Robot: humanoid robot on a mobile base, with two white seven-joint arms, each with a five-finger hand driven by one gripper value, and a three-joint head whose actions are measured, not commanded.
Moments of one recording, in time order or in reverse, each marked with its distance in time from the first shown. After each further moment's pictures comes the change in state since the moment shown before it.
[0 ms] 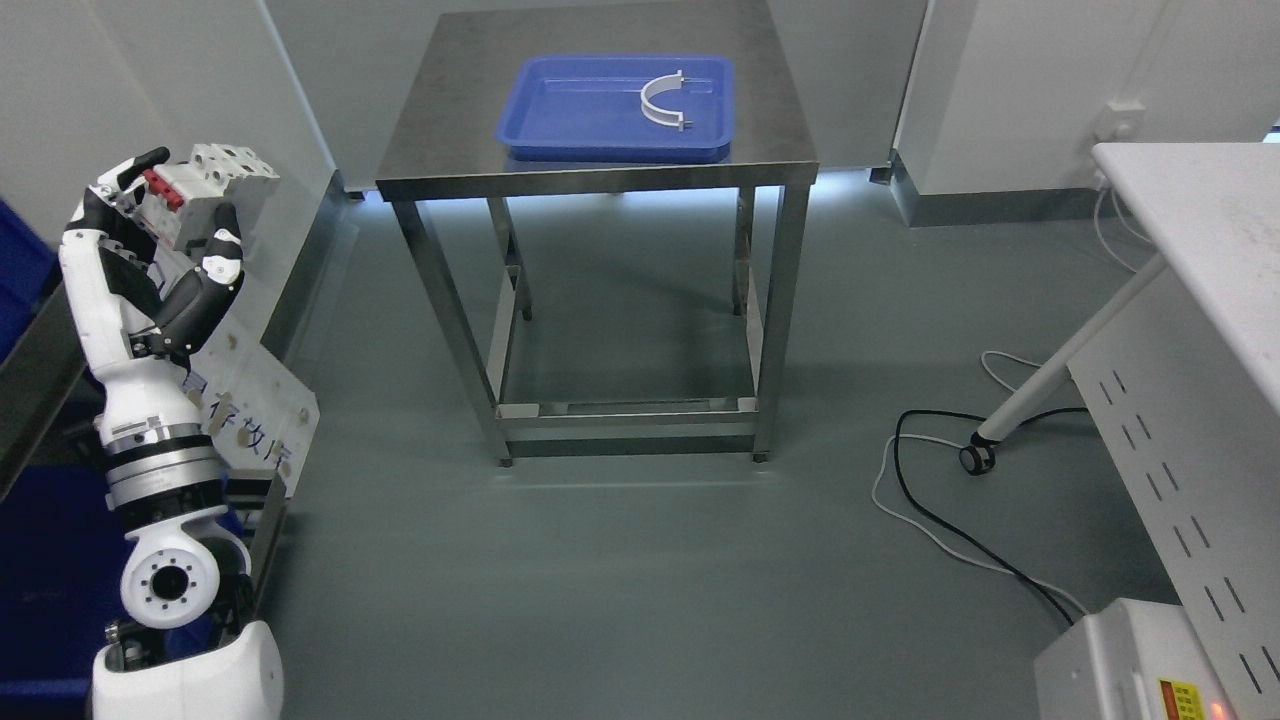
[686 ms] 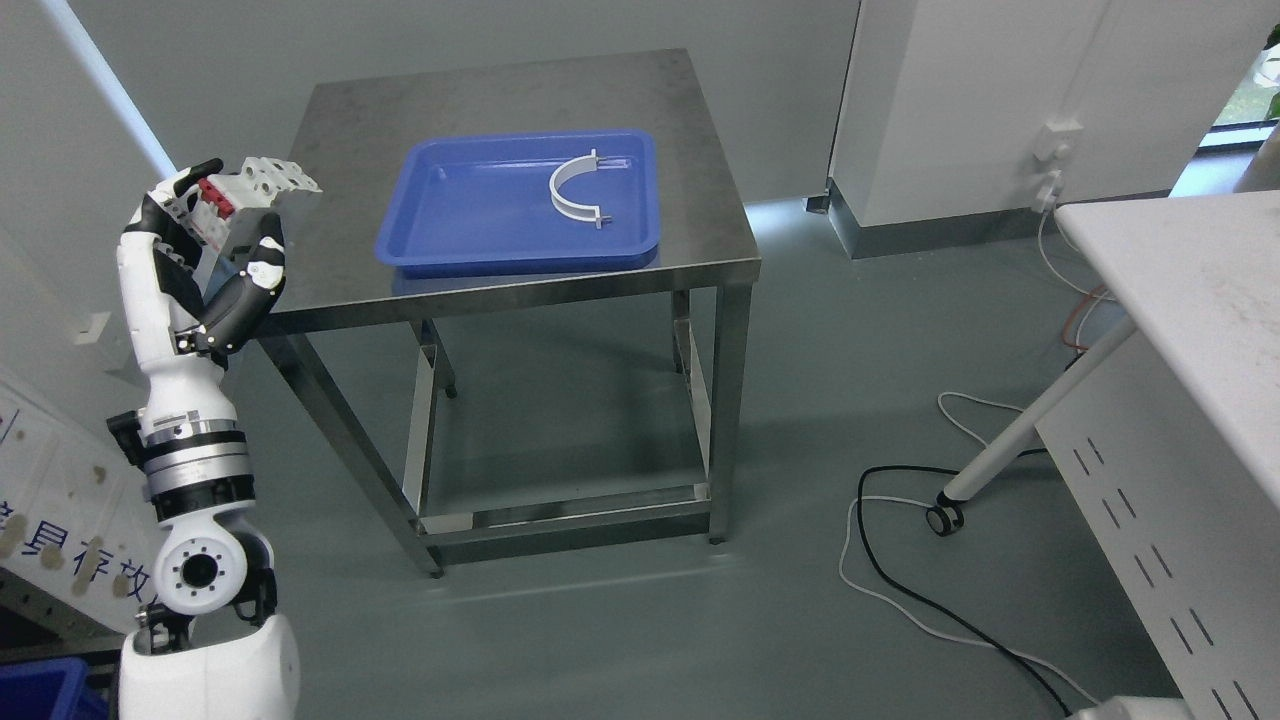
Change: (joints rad) left arm -0.010 0.004 -0.036 0.057 -0.010 0.006 0.000; right arm 0.000 0.000 0.000 0.000 0.000 0.000 0.003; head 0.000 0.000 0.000
